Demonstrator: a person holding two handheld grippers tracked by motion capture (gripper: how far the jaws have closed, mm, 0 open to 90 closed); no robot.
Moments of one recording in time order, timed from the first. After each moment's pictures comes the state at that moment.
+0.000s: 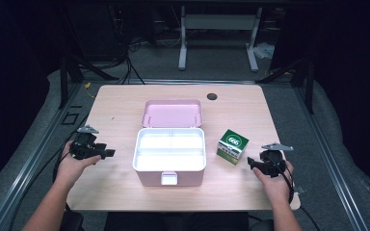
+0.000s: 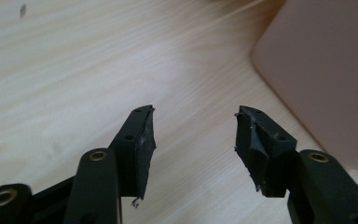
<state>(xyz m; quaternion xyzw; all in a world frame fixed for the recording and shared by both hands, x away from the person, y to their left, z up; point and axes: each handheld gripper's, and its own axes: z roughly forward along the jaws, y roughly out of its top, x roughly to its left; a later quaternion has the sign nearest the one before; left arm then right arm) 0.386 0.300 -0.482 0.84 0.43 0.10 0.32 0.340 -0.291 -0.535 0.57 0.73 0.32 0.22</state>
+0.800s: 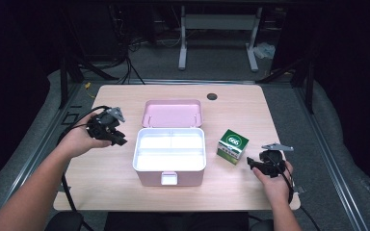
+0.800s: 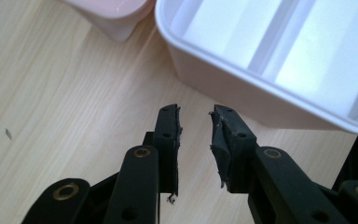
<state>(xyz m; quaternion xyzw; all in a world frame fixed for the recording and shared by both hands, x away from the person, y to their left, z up) 0.406 0.218 -0.397 0.96 0.21 0.08 0.19 0.340 -0.291 -0.536 0.57 0.72 0.33 0.21</state>
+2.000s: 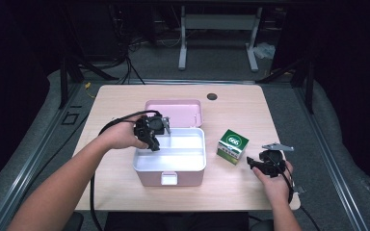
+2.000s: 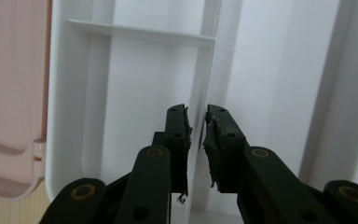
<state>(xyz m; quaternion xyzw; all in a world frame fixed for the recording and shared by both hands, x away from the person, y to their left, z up) 0.412 0.097 -0.407 0.99 0.06 0.03 0.09 0.340 -0.292 -0.535 0.57 0.72 0.33 0.21</state>
